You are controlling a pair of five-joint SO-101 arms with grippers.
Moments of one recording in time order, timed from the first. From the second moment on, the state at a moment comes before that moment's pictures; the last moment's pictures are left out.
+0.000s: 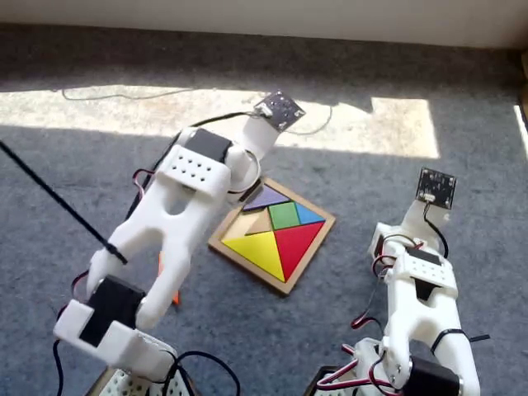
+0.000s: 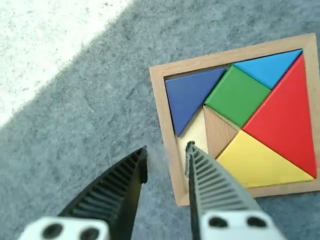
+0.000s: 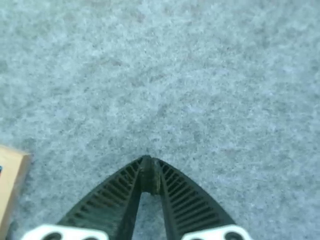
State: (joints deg) left arm 17.1 0.1 9.2 70.4 -15.3; right arm 12.5 -24.6 67.8 21.1 2.6
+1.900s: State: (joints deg) left arm -2.1 -10.4 37.8 74.0 -22.5; right arm 11.4 -24.6 67.8 21.1 2.6
